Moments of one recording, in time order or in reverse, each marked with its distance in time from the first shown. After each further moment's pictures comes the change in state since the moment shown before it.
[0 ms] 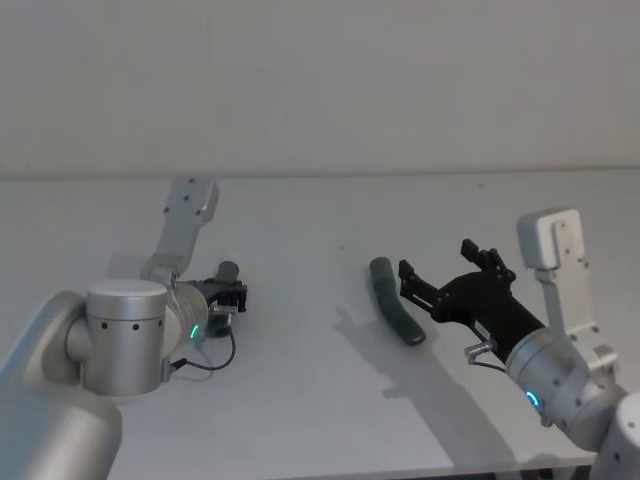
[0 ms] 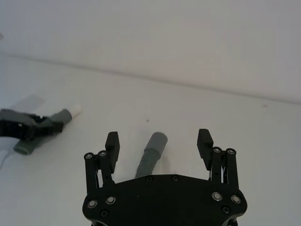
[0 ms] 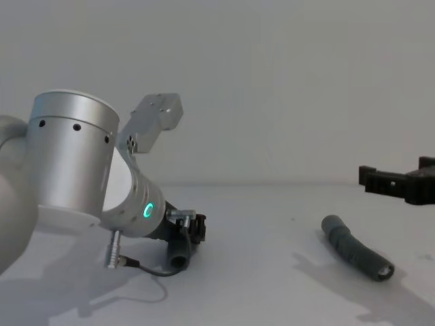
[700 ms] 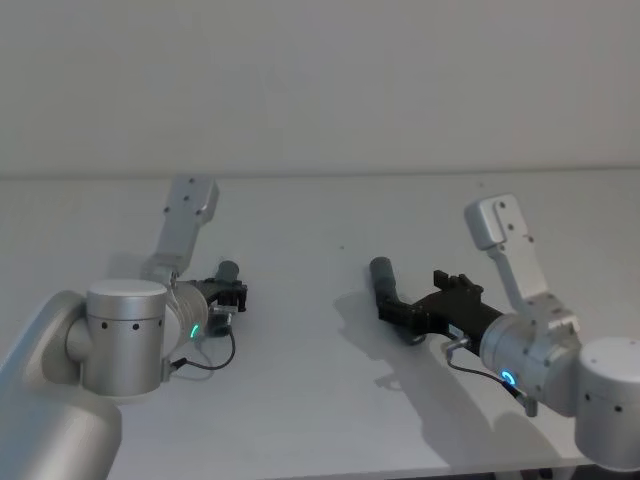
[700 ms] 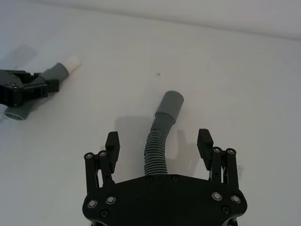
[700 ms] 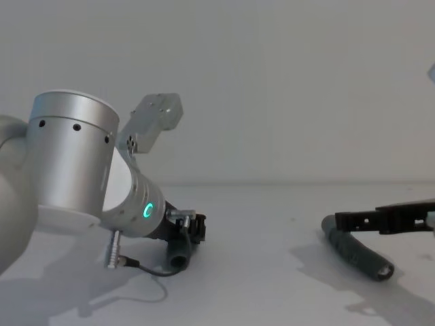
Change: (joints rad) left arm 0.000 0.000 0.000 0.000 0.000 0.000 0.000; right arm 0.140 -0.021 -0.041 0.070 0.028 0.355 0.035
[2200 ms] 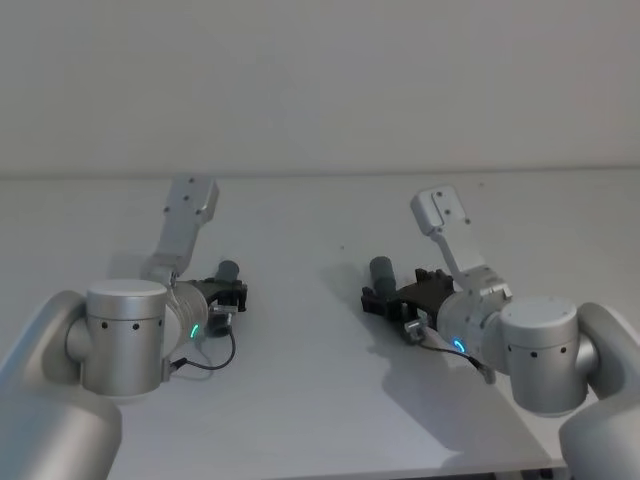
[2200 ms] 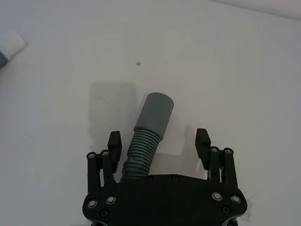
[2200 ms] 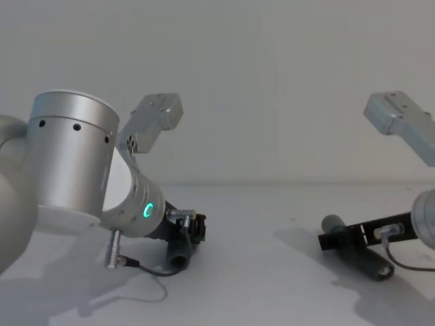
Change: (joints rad) left arm 0.000 0.000 0.000 0.000 0.000 0.000 0.000; right arm 0.208 -0.107 -0.082 0.292 -0.121 0.060 -0.054
